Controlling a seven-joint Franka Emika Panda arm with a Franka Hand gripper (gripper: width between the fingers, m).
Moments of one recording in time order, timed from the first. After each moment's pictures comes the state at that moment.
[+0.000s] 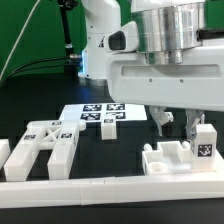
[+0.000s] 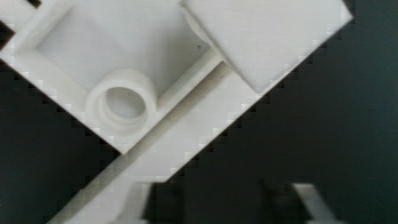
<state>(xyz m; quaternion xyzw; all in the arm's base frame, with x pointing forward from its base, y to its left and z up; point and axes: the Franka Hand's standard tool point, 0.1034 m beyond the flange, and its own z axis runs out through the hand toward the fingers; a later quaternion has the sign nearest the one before) 0.670 0.074 0.092 -0.93 0.36 -0.04 0.06</state>
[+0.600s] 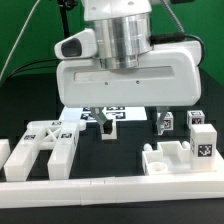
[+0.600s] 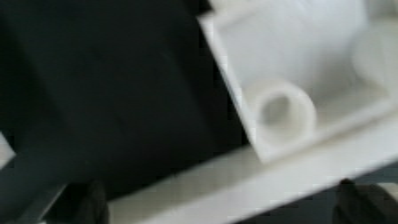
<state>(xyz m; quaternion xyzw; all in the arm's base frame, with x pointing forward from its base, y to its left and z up) 0.625 0.020 0.083 -0.99 0.16 -0.02 0.04</state>
